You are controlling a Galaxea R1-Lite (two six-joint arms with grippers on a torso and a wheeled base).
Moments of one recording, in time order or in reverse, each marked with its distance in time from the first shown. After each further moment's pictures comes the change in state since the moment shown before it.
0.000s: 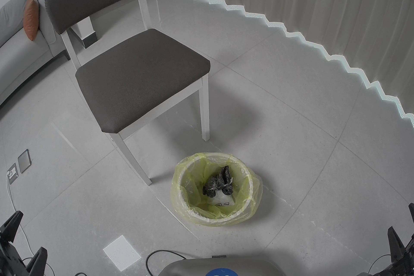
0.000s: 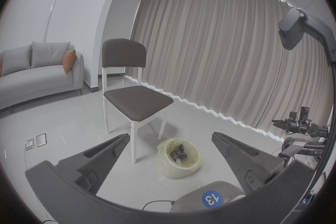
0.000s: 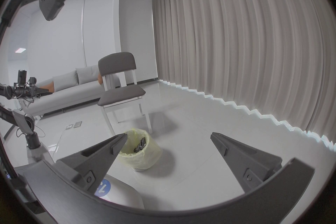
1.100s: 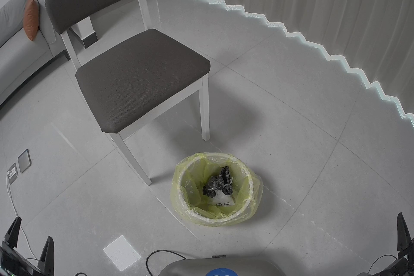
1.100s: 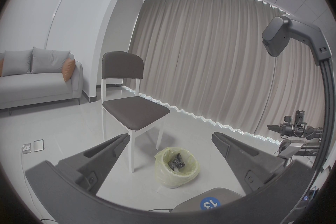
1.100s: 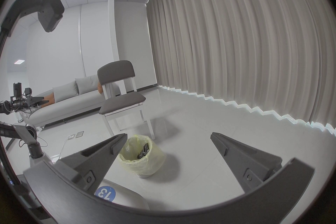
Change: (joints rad) left arm 0.105 -0.078 0.148 0.006 0.233 0.159; right arm 0.000 0.001 0.039 -0.111 -0.158 -0.059
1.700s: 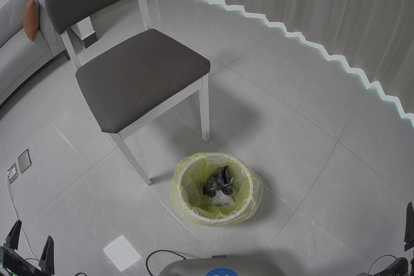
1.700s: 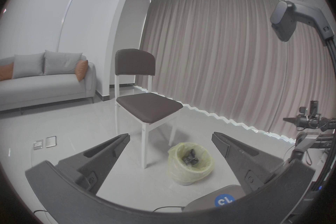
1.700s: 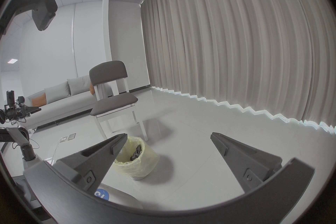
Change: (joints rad) left arm 0.000 0.000 0.000 0.057 0.077 -0.001; right arm 0.000 0.000 0.000 -0.083 -0.112 -0.120
